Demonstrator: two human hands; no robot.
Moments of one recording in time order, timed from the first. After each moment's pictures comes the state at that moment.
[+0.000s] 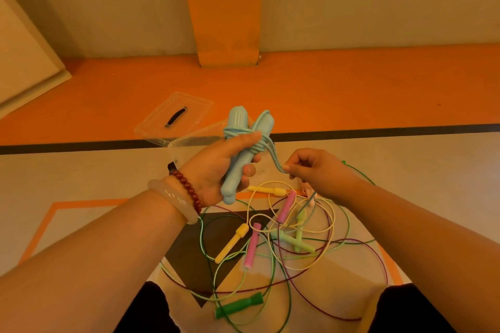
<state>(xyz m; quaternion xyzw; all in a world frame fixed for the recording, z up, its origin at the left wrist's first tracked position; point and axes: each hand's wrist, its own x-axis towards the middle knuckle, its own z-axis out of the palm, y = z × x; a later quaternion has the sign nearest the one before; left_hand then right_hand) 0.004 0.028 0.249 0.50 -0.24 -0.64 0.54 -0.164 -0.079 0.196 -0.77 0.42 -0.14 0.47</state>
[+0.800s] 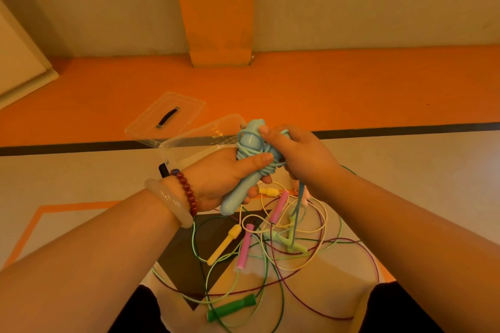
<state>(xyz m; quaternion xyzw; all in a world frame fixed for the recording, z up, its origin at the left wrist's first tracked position) -0.011 0.024 0.238 0.55 -0.39 -0.60 0.43 -0.141 -0.056 0.241 -0.68 0.42 -0.26 0.54</state>
